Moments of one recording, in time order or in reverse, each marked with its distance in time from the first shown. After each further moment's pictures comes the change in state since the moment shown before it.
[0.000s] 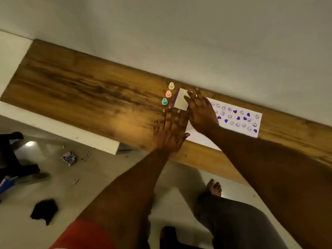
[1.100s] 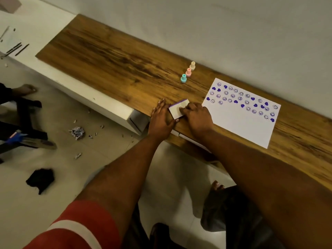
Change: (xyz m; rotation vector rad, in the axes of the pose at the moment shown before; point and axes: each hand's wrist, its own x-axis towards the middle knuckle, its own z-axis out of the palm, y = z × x) left_hand -0.080 -0.054 0.027 -0.456 0.159 -0.241; right_hand -0.089 -0.083 0.055 -0.232 -0.179 -0.114
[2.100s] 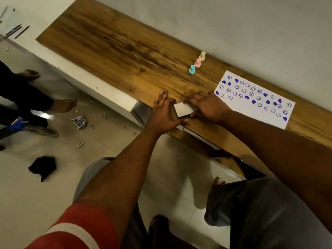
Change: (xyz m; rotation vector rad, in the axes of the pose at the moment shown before) left_hand 0.004 -0.024 -0.005 -0.038 -0.046 0.056; right_hand 0.031 0.042 -0.017 0.074 -0.094 -0.398
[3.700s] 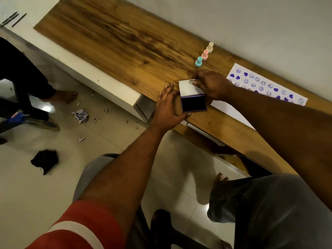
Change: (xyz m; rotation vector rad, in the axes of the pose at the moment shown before) left_hand -0.003 -0.001 0.004 -0.030 0.120 0.040; right_hand 0.052 0.024 -0.022 0.225 0.093 0.109
